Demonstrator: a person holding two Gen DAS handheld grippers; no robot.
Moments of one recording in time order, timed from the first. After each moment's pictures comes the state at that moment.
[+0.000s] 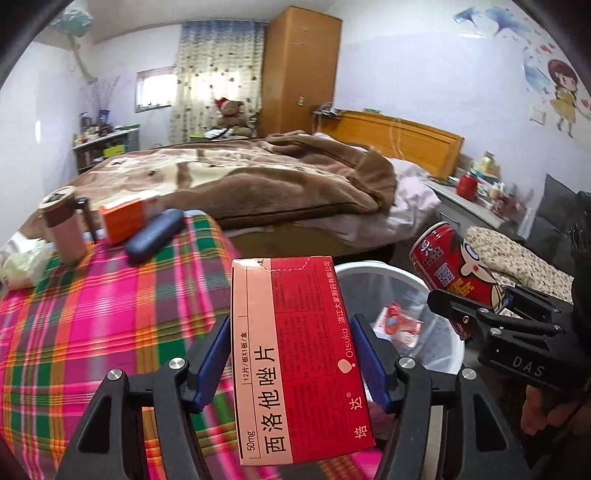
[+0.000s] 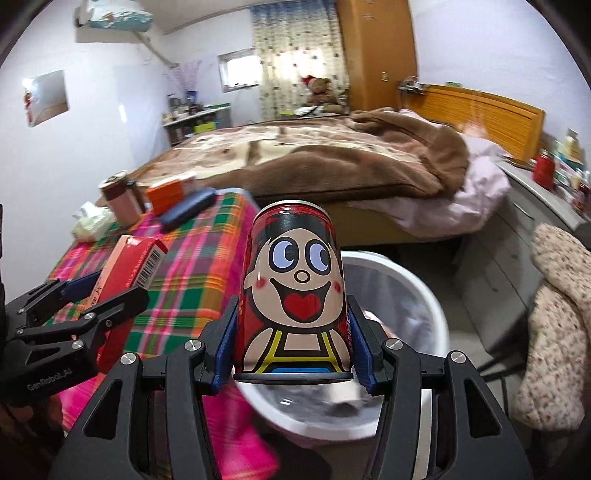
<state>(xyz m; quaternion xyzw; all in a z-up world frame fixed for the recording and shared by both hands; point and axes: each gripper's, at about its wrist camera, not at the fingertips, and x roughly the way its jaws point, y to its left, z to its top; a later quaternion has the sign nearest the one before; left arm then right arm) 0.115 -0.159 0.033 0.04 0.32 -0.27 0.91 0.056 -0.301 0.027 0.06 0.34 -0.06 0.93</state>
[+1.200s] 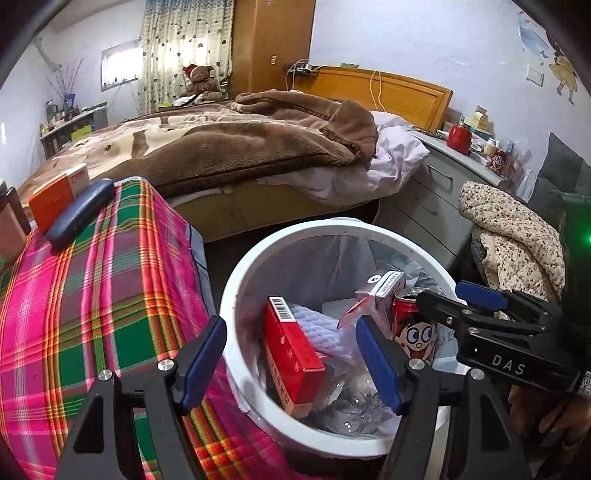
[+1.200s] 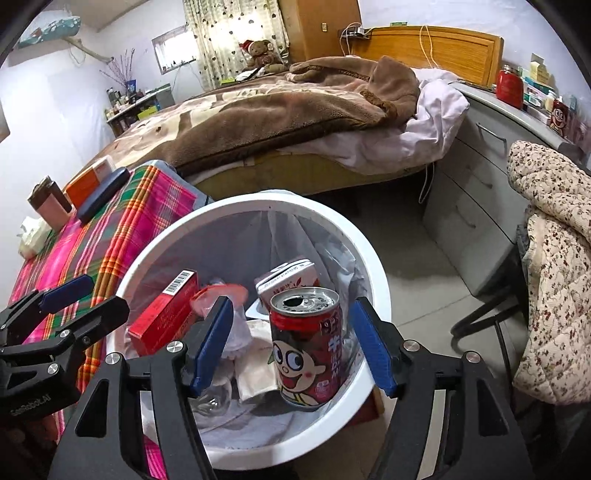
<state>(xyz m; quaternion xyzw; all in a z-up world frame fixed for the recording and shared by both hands) 0.147 -0.246 -0.029 0.07 0.38 -0.30 0.87 0.053 -0.369 -0.029 0.13 0.40 -0.11 0.90</state>
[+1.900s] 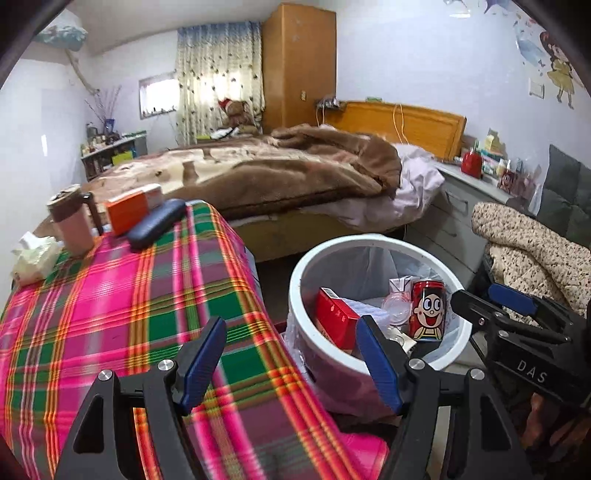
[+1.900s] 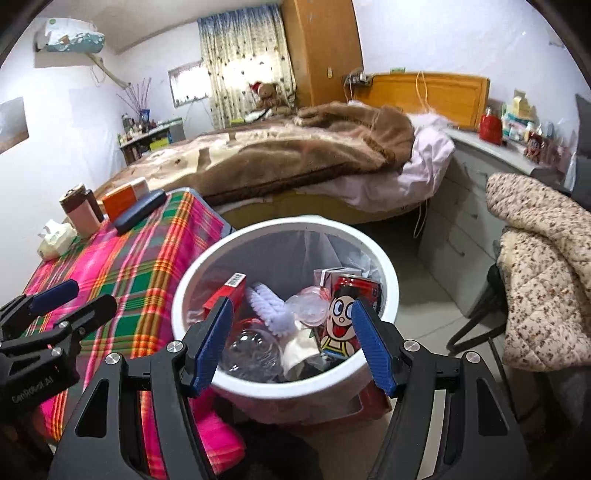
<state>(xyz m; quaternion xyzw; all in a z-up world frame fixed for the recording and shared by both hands) 0.069 -0.168 0.008 0.07 0.31 -0.24 0.92 -0.001 -0.306 0.003 0.10 0.31 -0.13 0.94</state>
